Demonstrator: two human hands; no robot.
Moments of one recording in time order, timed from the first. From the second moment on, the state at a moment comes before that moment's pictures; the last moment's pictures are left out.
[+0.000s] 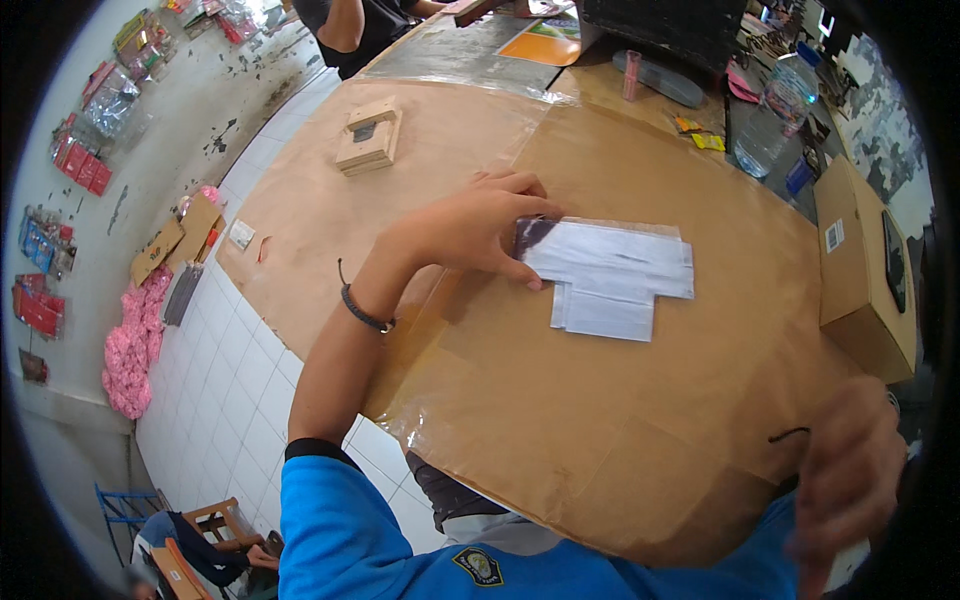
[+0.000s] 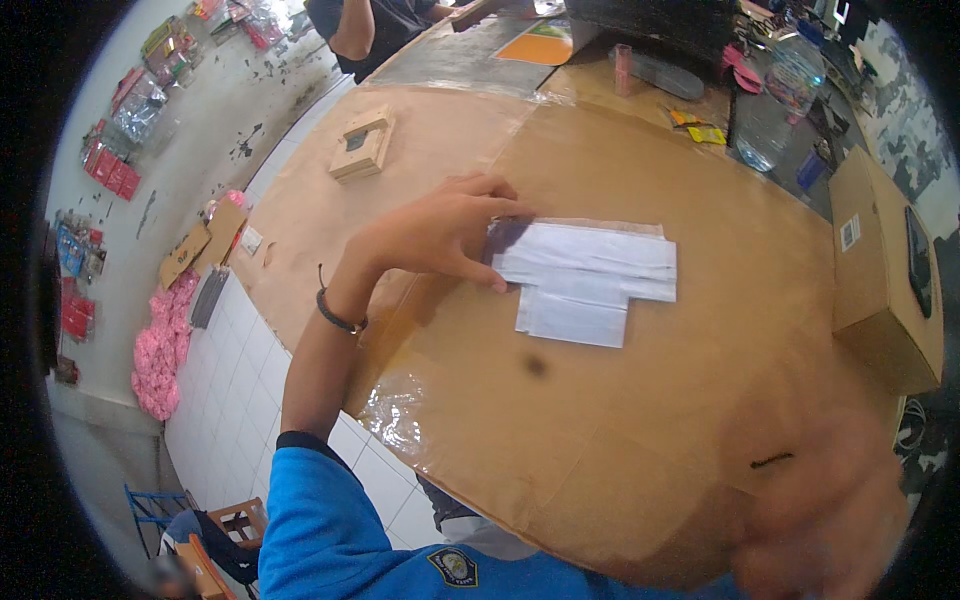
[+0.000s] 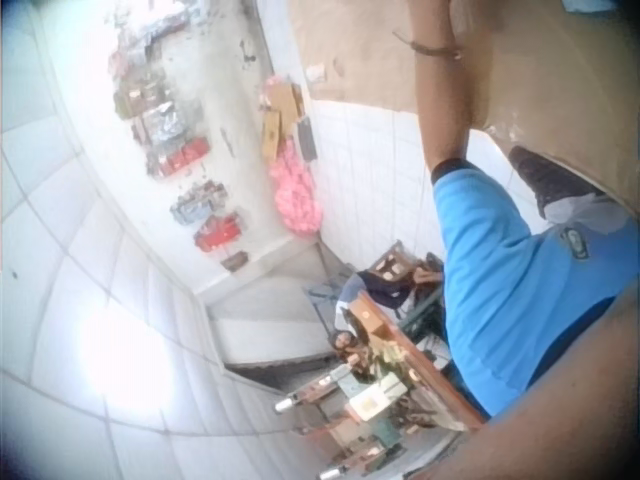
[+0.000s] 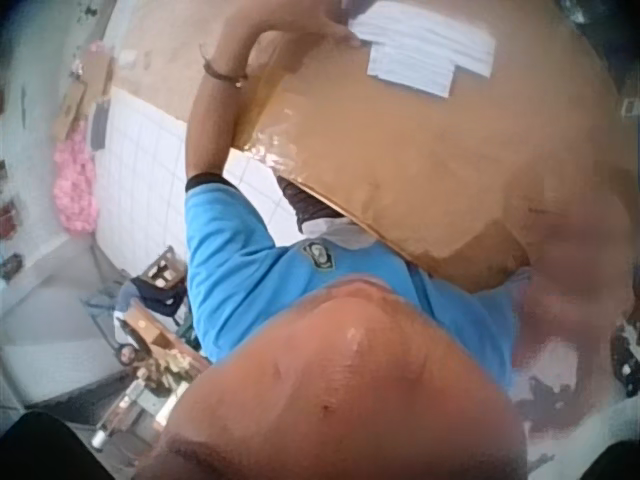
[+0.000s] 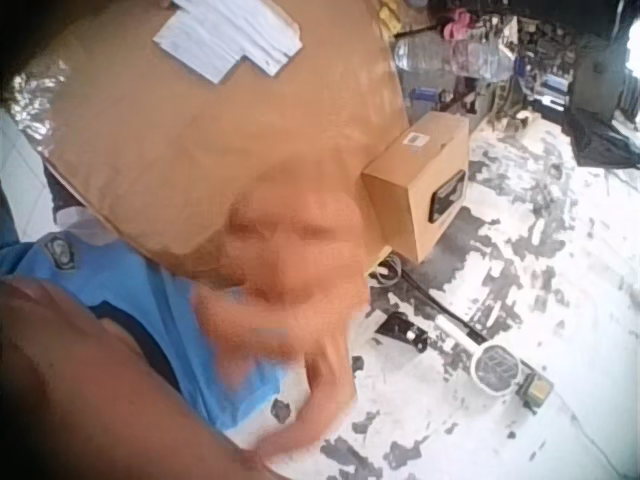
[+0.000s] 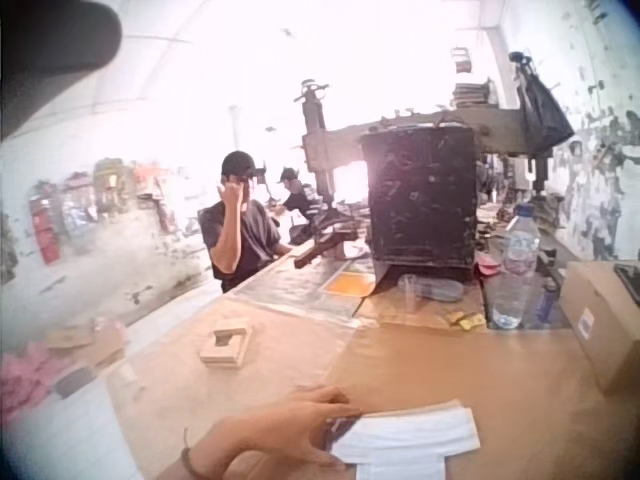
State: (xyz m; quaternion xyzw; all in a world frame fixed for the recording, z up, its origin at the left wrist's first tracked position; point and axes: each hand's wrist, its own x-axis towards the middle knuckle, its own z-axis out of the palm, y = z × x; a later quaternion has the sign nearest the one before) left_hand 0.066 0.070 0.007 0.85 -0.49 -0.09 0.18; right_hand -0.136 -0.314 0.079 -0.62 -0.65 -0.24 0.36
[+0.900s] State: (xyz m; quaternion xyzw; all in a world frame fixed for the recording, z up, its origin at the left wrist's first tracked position) left_hand 0.065 0.068 0.010 0.84 -0.50 -0.09 0.19; right_hand -0.204 -0.349 0.108 -0.68 -0.62 -0.25 0.29
